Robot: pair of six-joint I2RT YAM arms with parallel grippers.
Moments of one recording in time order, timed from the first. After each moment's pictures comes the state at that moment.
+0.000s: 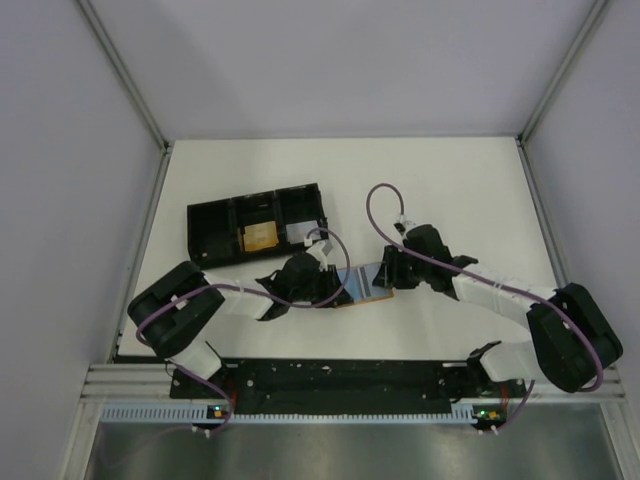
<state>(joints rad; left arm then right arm) -0.82 1.60 0.52 0.47 0.25 -0.83 0.55 1.32 0.59 -0.10 -0.24 0.53</state>
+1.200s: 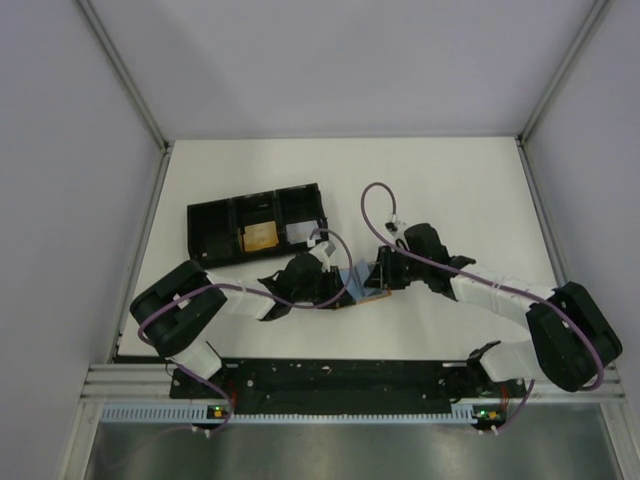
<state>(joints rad) -0.84 1.61 0.53 0.47 0.26 -0.84 0.57 1.32 0.60 -0.04 -0.38 0.54</state>
